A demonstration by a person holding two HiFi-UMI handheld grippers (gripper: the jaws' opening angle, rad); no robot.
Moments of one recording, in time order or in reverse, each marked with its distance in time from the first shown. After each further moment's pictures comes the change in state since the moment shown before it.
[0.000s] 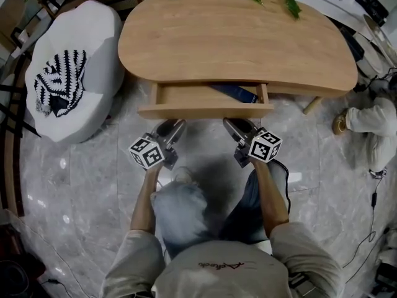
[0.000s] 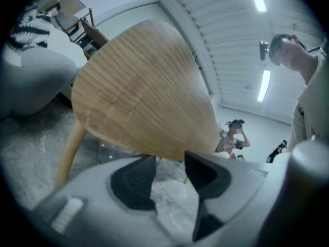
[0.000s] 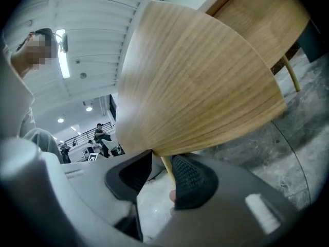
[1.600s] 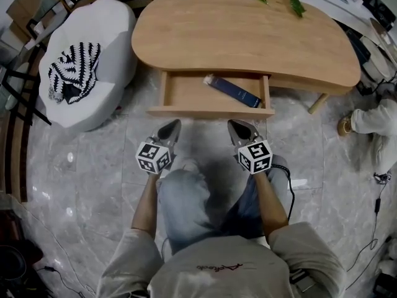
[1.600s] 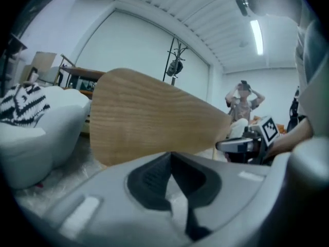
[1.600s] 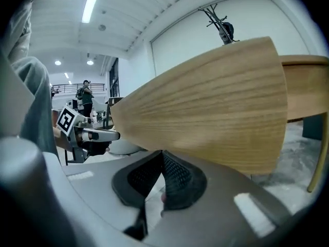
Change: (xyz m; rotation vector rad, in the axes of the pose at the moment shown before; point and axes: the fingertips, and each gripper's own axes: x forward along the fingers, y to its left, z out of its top) left arm -0.051 -0.030 -0.018 0.366 0.120 0.273; right arm -0.029 0.040 -0.032 -0.457 0.151 -0.239
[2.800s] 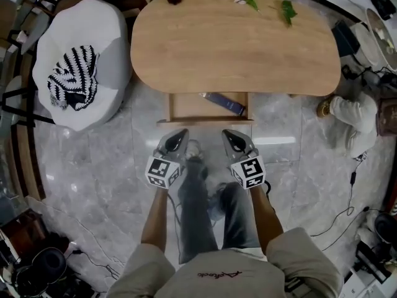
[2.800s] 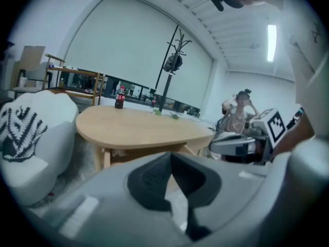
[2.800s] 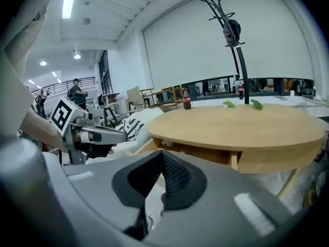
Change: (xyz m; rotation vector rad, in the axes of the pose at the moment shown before) left arm -0.013 -0.061 0.218 -0.093 0.181 -0.060; right arm -0.048 0.040 0.222 0.075 0.172 -0.049
